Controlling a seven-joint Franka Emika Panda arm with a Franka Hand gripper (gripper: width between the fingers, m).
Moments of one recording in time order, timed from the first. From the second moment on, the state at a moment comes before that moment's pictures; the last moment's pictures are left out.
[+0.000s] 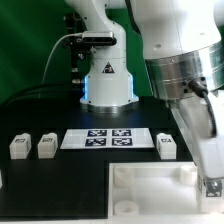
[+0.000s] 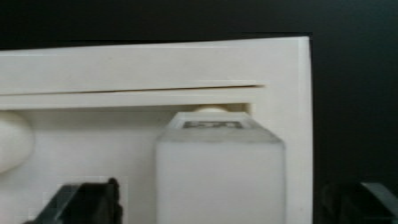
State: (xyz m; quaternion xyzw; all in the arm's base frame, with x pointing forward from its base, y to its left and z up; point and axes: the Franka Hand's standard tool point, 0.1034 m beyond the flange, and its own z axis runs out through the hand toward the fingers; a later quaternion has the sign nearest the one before) arm 0.628 0.115 0.072 -0.73 0.67 0.07 0.09
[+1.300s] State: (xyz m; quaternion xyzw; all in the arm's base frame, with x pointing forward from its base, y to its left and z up) arm 0.642 0.117 0.080 -0.99 0.11 -0.02 0.06
